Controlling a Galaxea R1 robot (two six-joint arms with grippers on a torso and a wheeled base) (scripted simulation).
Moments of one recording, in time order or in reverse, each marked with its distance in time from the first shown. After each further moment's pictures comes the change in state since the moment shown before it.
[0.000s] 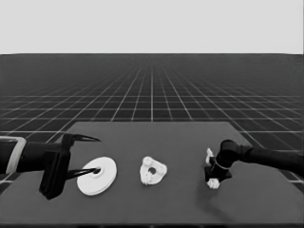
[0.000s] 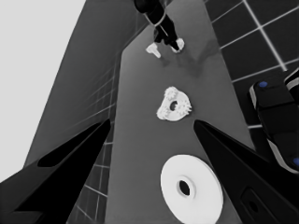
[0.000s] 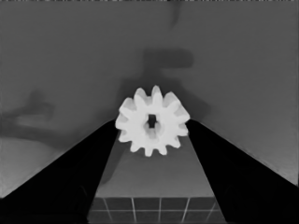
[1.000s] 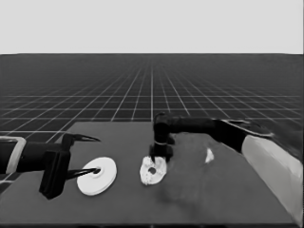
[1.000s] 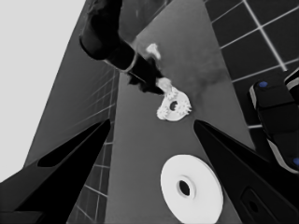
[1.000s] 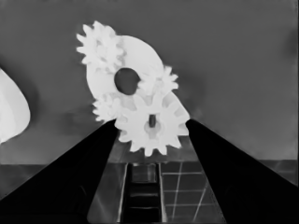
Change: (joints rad) left arm 0.000 0.000 0.000 0.000 0.000 0.000; right arm 0.247 0.691 -0.245 0.186 -0.200 0.424
